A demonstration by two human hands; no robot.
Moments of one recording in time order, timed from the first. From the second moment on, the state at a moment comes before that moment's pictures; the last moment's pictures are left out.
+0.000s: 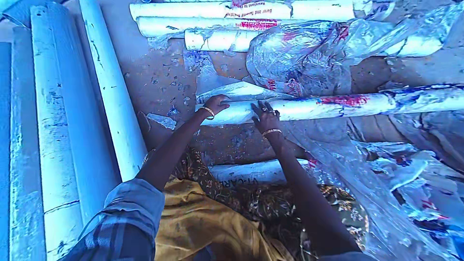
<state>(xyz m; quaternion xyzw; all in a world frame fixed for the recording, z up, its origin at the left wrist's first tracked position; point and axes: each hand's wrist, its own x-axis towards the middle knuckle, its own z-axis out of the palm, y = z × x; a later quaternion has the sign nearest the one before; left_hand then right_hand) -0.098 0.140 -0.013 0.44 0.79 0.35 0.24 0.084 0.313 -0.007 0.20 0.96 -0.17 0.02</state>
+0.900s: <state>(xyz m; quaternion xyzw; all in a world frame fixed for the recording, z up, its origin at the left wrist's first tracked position) -0.047 0.054 0.000 -0.08 0.81 0.40 0.42 0.080 0.320 -0.002 0.25 0.95 -0.18 0.07</state>
